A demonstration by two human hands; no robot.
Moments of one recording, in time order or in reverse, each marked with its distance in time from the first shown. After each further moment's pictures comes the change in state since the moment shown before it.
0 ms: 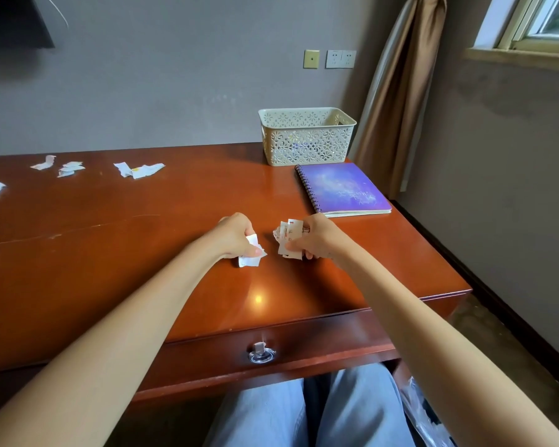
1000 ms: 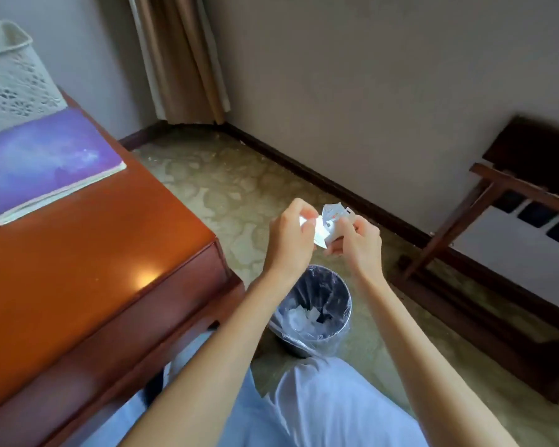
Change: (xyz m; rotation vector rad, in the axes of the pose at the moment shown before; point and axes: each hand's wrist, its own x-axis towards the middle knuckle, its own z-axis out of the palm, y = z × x) left_hand -0.046 0.285 0.267 -0.531 -0.163 0.541; right_hand -0.158 0.293 -0.119 0.677 1.009 0.412
